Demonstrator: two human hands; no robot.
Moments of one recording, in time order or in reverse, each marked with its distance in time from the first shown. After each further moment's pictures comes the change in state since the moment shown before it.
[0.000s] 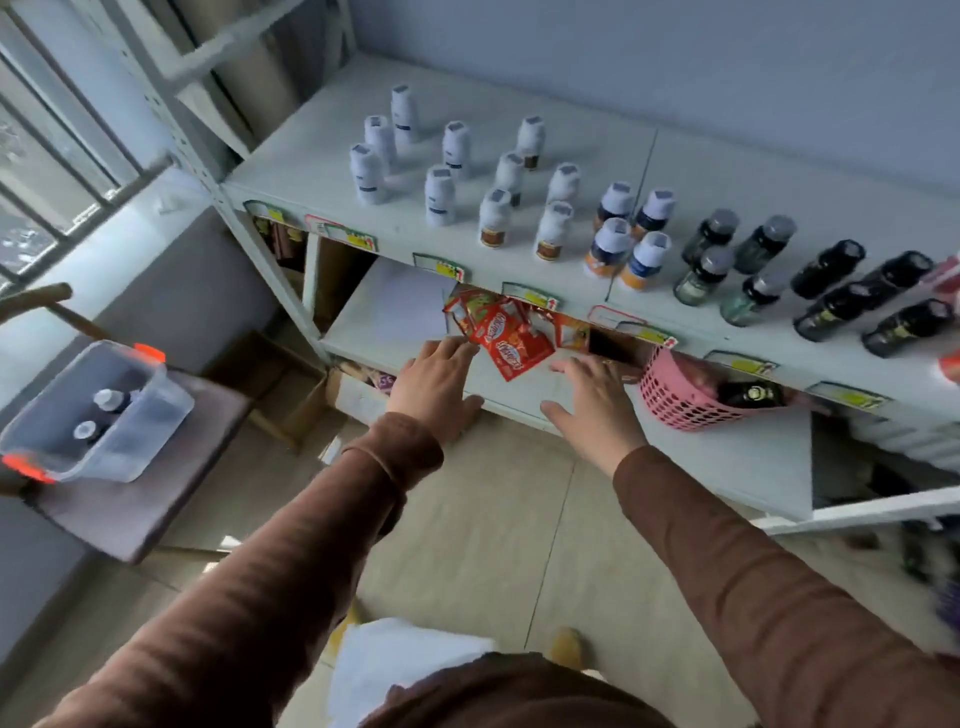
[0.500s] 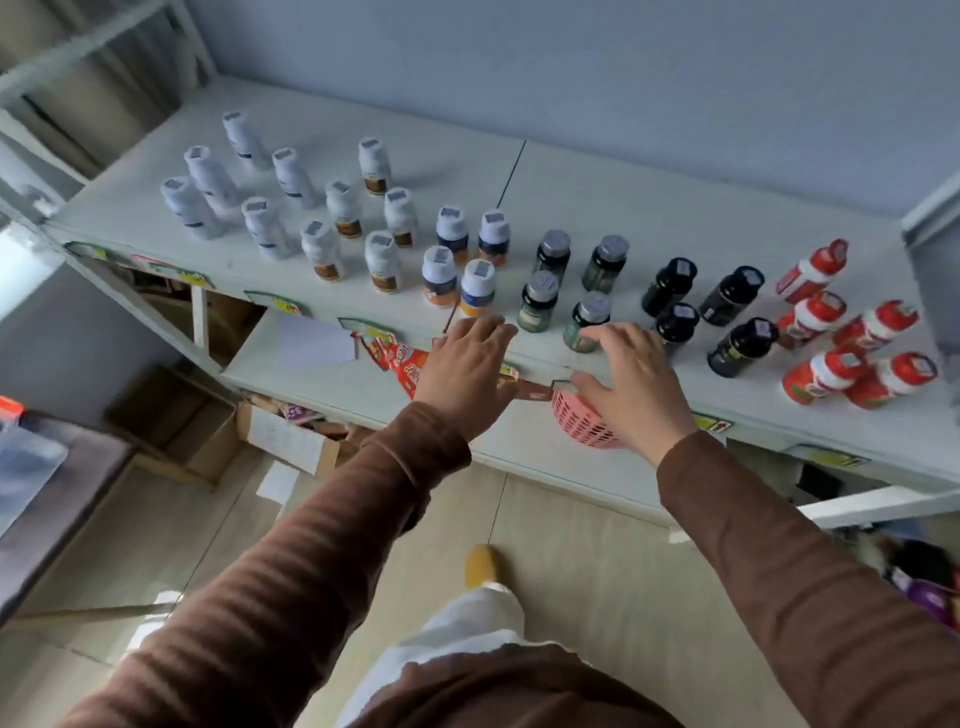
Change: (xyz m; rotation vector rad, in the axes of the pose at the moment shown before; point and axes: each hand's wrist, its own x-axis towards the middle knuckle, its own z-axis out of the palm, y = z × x) left_hand 0.121 0.245 0.025 -0.014 0.106 0.163; right_hand 0.010 0.218 -0.151 -0.076 0.173 0.018
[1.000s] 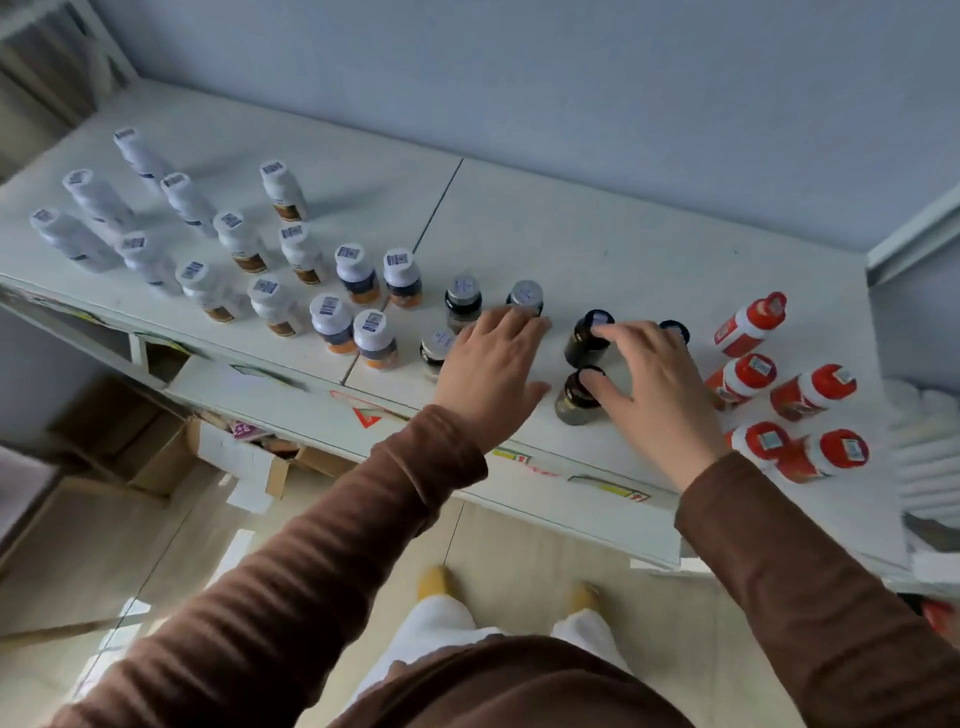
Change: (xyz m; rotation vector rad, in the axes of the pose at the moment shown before) left_hand 0.131 0.115 0.024 -0.016 0.049 0.045; right_hand 0.067 0.130 -0.065 0.033 0.036 -0.041
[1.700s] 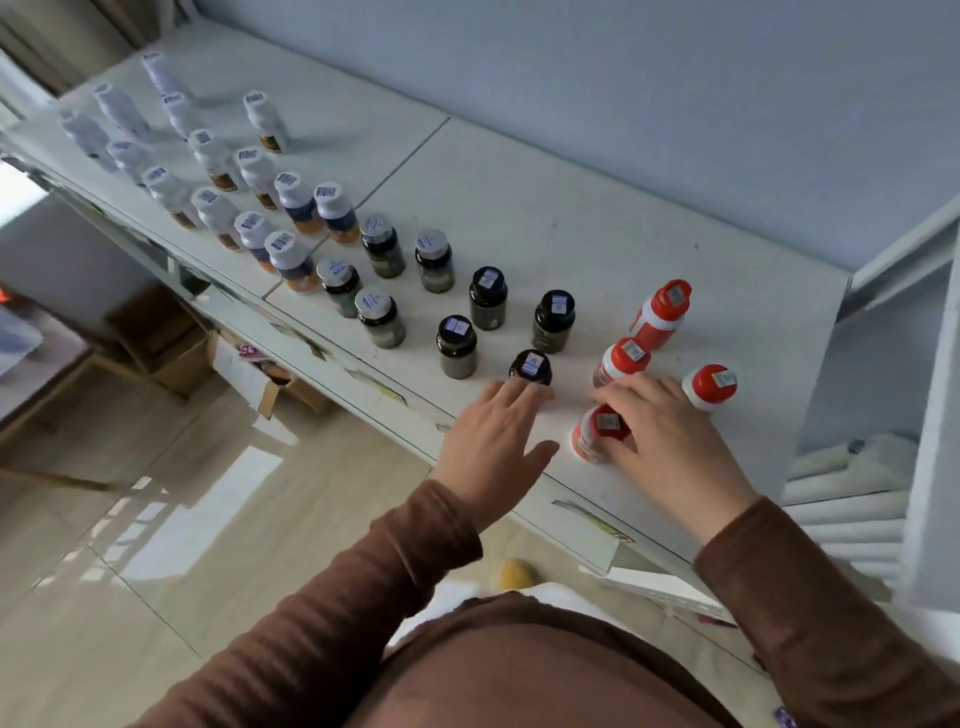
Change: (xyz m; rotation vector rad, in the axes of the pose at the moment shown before) left_hand -0.023 0.208 0.096 -0.120 0.014 -0.256; right_hand -0.054 0.186 -0.070 -0.119 -0.368 -0.259
